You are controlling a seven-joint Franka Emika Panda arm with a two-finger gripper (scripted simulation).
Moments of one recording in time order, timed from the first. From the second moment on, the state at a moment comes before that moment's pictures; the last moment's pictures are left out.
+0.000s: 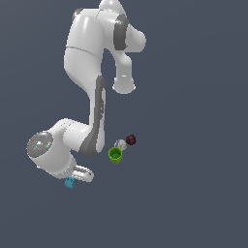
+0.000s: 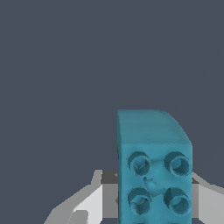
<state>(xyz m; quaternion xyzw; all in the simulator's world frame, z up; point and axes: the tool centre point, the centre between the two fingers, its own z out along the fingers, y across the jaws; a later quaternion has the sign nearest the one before) 0.134 -0.223 0.028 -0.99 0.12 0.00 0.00</state>
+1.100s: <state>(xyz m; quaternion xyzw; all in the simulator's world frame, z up) 0.087 -0.133 0.162 -0.99 0.12 0.00 0.00</state>
